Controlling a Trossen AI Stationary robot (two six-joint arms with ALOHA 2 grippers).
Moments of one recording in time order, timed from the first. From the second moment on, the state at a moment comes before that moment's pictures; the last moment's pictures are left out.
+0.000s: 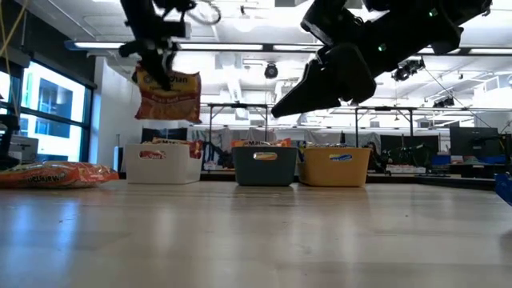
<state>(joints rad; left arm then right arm) 0.49 1.29 1.24 -1.01 -0.23 0.68 0.27 1.65 0.78 0.34 0.44 -0.10</state>
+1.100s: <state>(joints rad) 0.77 1.41 1.04 -0.86 0.09 0.88 0.27 1.65 0.78 0.32 0.40 -0.10</state>
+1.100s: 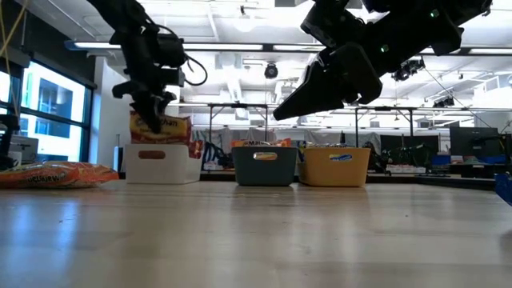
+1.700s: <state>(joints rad) 0.80 1.41 0.92 -0.71 0.14 0.87 0.26 1.65 0.78 0.31 0.39 -0.09</state>
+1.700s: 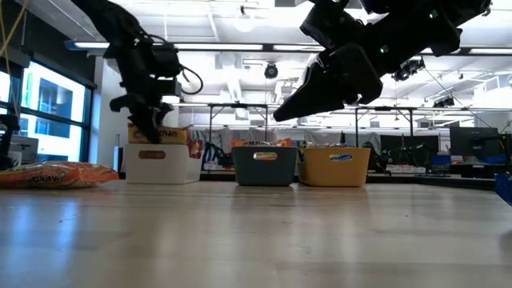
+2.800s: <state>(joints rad) 0.82 1.41 0.89 -0.66 0.13 0.83 0.26 1.65 0.78 0.31 0.37 -0.09</state>
